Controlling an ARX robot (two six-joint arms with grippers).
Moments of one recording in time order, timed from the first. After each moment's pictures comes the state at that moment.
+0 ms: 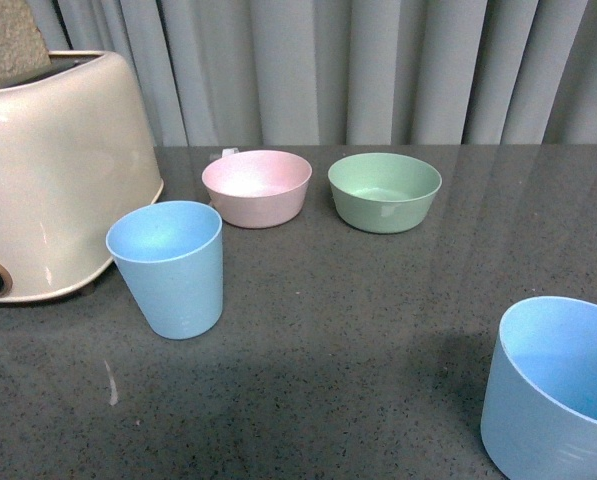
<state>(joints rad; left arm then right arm) 0.00 0.01 0.01 0.00 0.00 0.00 0.00 0.00 0.01 0.00 0.00 0.01</state>
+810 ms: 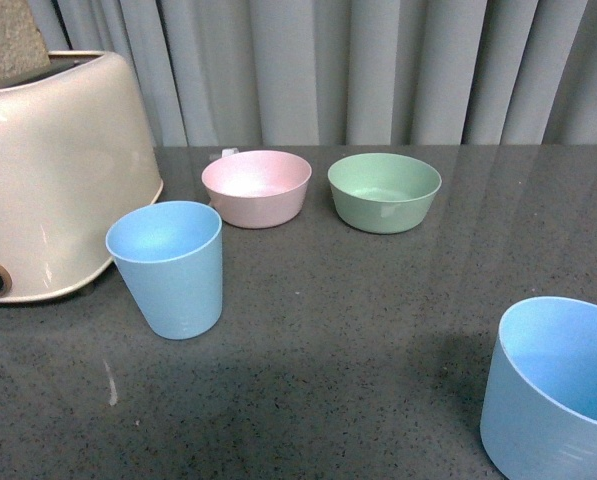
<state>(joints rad) -0.04 0.04 0.05 -0.12 -0.10 -0.02 0.00 0.00 0.01 0.00 0.00 0.01</state>
